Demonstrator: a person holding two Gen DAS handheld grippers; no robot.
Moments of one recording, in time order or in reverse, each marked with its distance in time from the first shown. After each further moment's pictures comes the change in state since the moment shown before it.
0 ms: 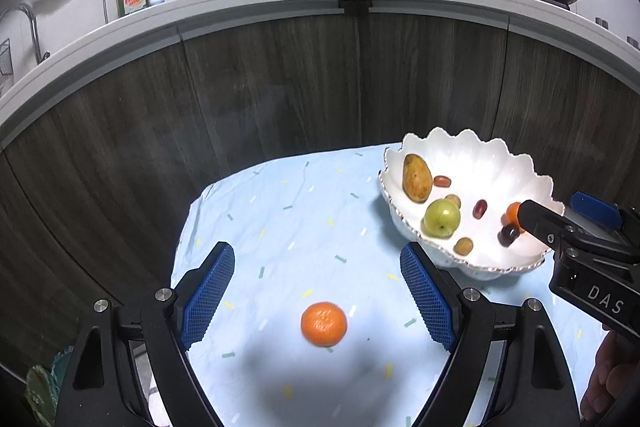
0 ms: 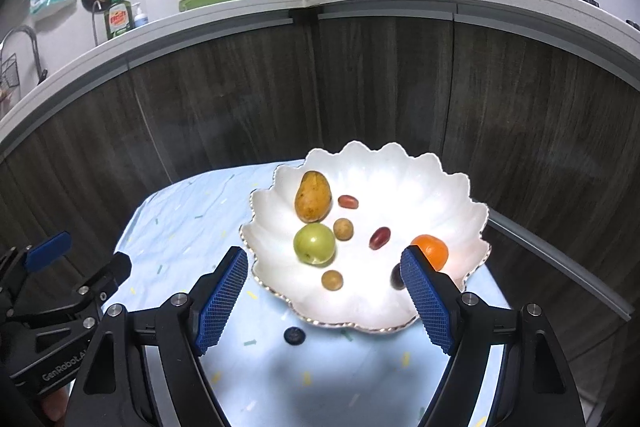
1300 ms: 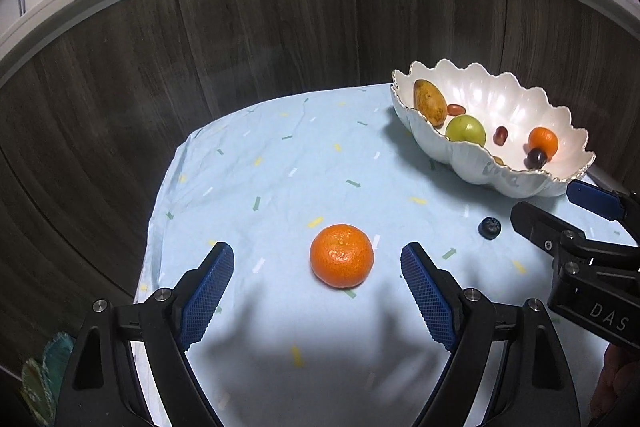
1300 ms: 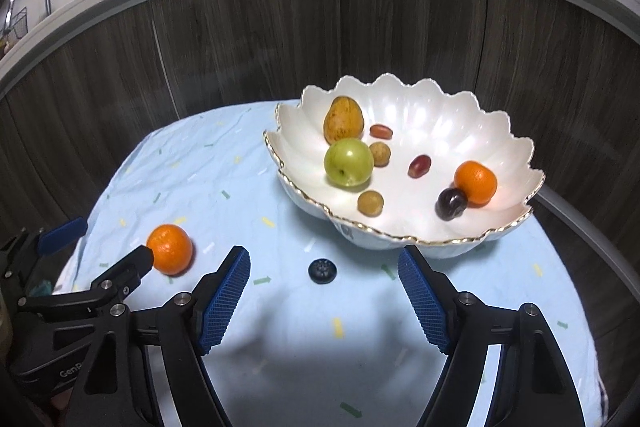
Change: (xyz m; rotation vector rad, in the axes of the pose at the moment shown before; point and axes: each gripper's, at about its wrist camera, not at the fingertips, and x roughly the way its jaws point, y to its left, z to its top) left arm 0.049 0.006 -0.070 0.042 0.077 -0.018; right arm 0.040 0.026 -0.069 -0.066 0.108 0.023
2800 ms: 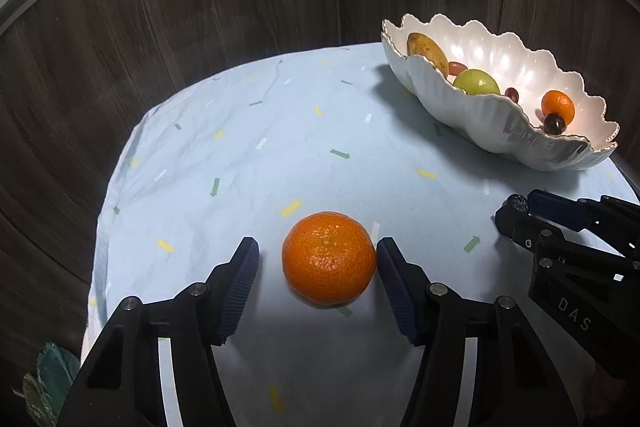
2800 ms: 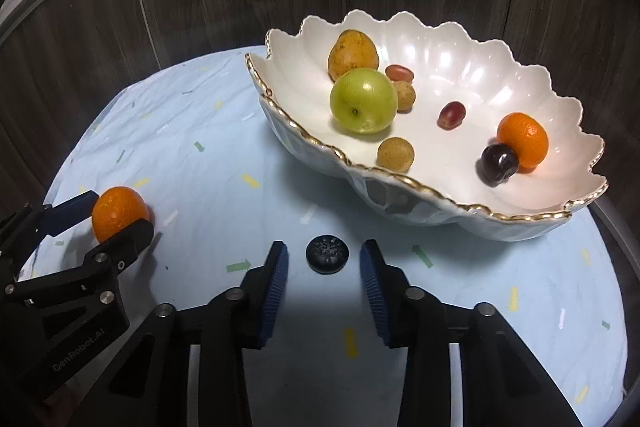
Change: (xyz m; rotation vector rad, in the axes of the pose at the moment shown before) left arm 0.058 -0.008 -0.003 0.037 0.107 -0.065; right arm 0.064 0.003 -0.013 -0.018 0.134 -0.008
